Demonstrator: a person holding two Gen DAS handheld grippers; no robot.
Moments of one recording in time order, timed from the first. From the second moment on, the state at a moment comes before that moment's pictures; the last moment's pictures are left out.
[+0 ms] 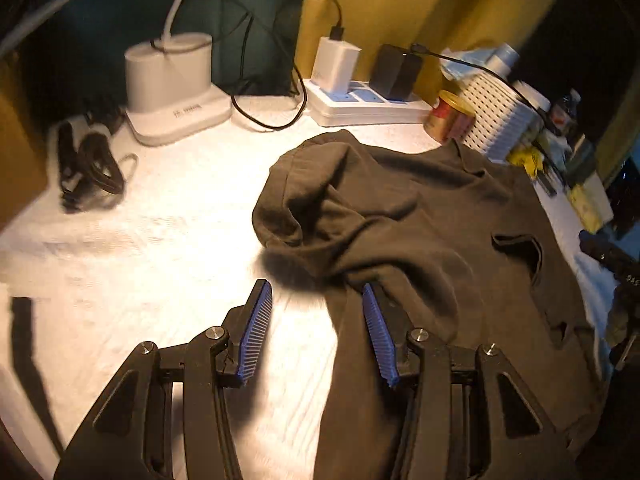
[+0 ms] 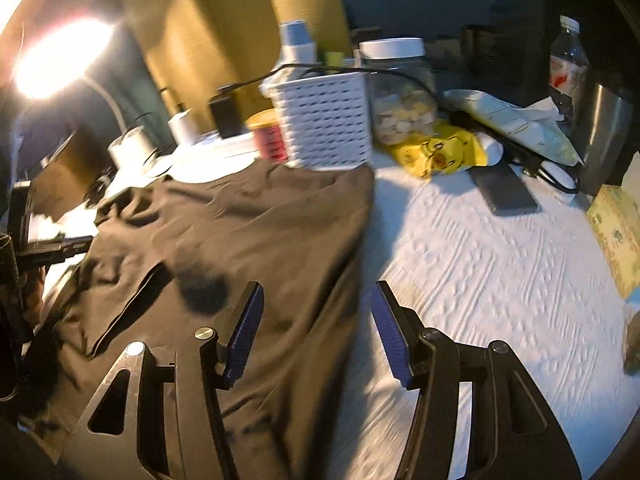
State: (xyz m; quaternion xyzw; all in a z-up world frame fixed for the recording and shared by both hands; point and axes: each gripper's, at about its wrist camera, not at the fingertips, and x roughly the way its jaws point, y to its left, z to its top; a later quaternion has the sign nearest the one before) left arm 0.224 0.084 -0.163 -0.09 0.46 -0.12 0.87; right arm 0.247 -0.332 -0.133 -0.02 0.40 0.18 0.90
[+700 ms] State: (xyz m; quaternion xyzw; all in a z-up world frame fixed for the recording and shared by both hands) left arm 0.243 0.069 -0.163 -0.12 0.45 -0.13 0.88; right arm 0.349 -0.308 -0.178 0.00 0.43 0.19 0.88
